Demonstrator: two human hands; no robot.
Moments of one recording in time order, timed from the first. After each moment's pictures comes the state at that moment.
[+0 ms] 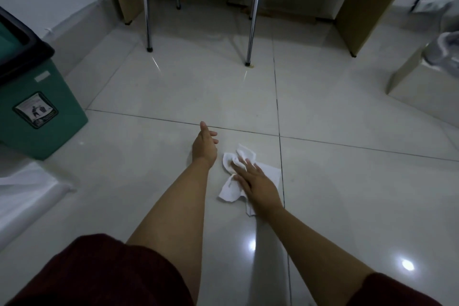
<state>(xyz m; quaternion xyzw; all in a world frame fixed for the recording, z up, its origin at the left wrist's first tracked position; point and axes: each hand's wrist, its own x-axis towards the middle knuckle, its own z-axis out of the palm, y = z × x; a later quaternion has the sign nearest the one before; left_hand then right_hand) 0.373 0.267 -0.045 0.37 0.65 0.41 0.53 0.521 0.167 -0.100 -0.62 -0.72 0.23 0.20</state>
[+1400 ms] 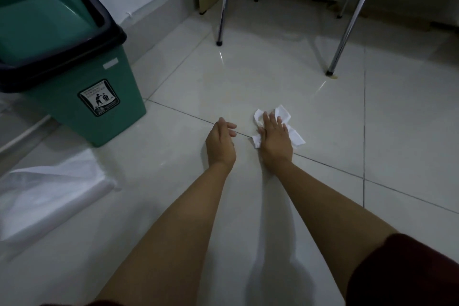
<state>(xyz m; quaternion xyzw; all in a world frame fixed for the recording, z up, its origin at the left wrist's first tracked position) 0.287 0.336 -0.084 0.29 0.67 0.58 0.35 0.416 0.379 -0.110 -0.63 -0.75 0.14 0.15</state>
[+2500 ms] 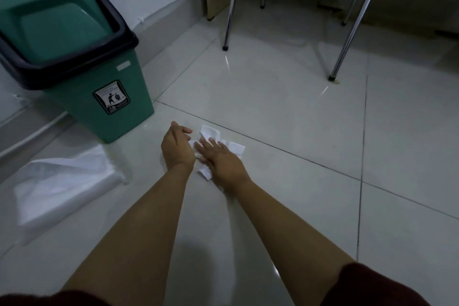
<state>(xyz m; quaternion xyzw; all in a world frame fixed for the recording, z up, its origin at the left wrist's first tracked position) 0.206 0.300 -0.074 0.25 0.75 0.57 0.22 0.326 0.310 -0.101 -0.37 -0.88 0.28 0.14</state>
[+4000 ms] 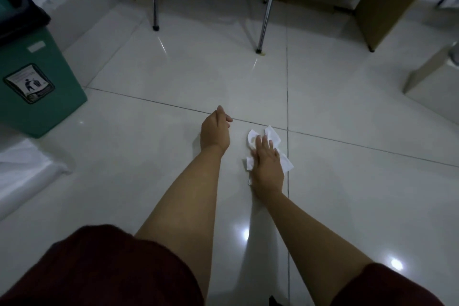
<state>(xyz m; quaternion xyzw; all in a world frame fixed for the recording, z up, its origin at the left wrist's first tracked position) 0.388 0.278 -0.056 0.45 0.65 0.46 0.41 0.519 0.201 -0.109 -0.72 -0.63 0.18 0.23</state>
